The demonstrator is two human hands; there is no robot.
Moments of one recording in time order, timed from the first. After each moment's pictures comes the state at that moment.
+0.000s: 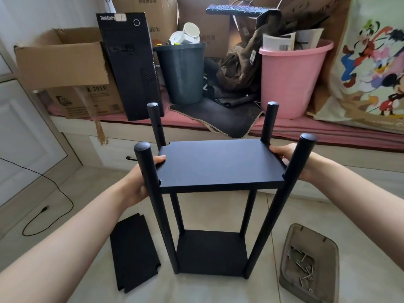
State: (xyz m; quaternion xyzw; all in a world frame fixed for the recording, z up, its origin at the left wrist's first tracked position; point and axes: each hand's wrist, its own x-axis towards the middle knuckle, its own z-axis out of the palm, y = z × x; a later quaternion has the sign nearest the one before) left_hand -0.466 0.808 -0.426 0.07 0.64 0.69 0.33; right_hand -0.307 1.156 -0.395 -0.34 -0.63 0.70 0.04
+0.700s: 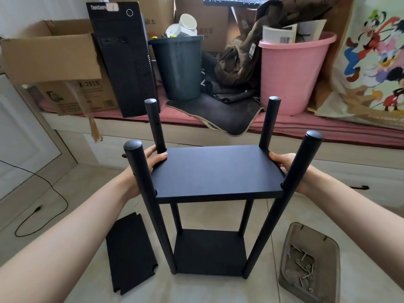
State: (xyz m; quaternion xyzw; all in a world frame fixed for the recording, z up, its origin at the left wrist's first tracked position) left_hand -0.503 0.826 -0.454 0.15 0.69 0.67 0.25; right_hand -0.305 1.151 -0.431 -0.35 -0.60 0.72 0.06
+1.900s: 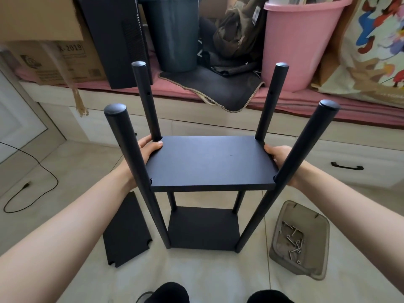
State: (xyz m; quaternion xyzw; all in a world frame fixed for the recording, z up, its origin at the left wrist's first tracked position) left_hand -0.483 0.834 -0.491 0.09 0.69 0.68 0.22; right_hand -0.301 1.130 -0.462 -0.40 -0.61 0.68 0.04
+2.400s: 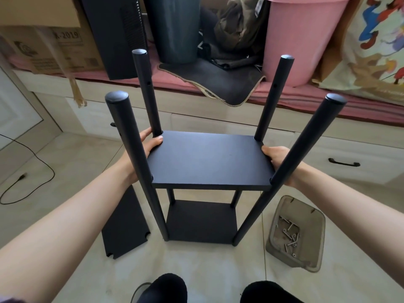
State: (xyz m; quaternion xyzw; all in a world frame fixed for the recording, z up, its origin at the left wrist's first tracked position) left_hand -0.480 0.831 -0.499 0.08 0.70 0.68 0.21; right_hand -0.297 1.128 -0.478 -0.40 -0.65 0.64 0.04
